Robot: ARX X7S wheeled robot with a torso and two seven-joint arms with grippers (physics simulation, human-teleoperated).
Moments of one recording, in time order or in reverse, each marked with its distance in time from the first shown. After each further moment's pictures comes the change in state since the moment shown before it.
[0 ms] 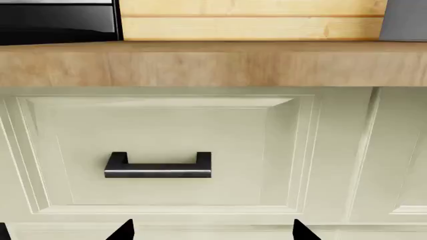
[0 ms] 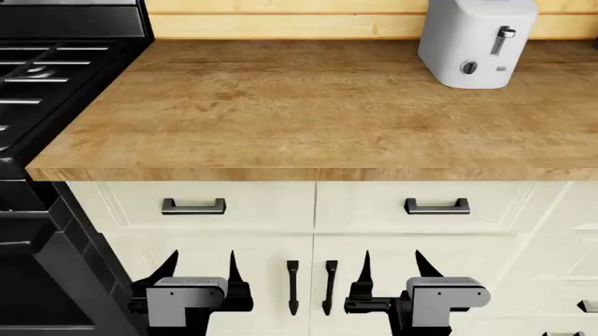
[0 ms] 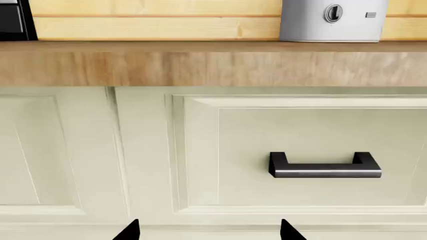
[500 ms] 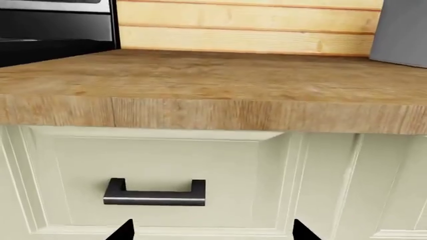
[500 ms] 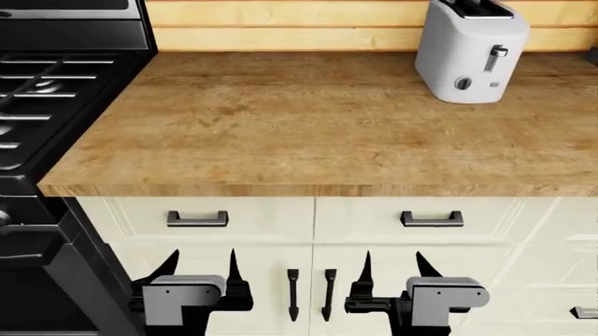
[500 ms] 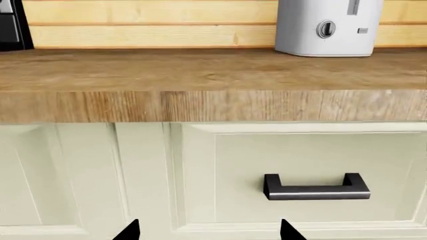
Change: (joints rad) left arm 0.007 -0.050 0.051 0.050 -0.083 -0.047 -0.039; right arm 0.005 0.046 -0.057 0.008 0.050 0.007 0.071
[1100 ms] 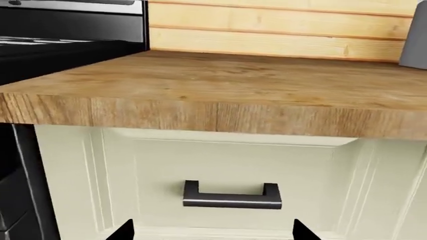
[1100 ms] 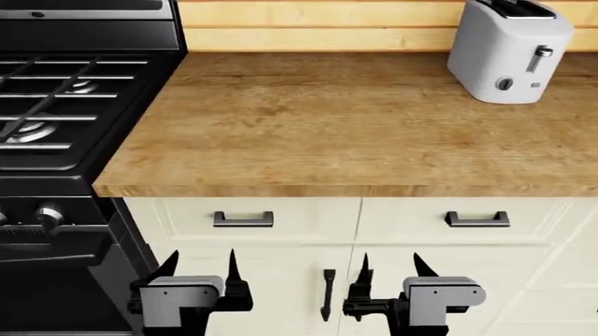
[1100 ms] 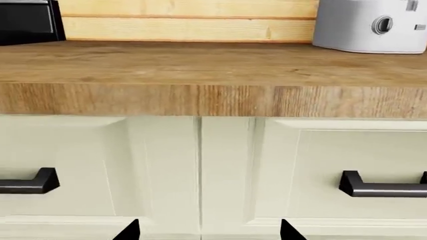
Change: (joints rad) left arm 0.007 -0.034 0.039 0.016 -0.051 0.003 -0.046; right arm 0.000 0.048 -0.059 -0.019 0.036 0.035 0.045
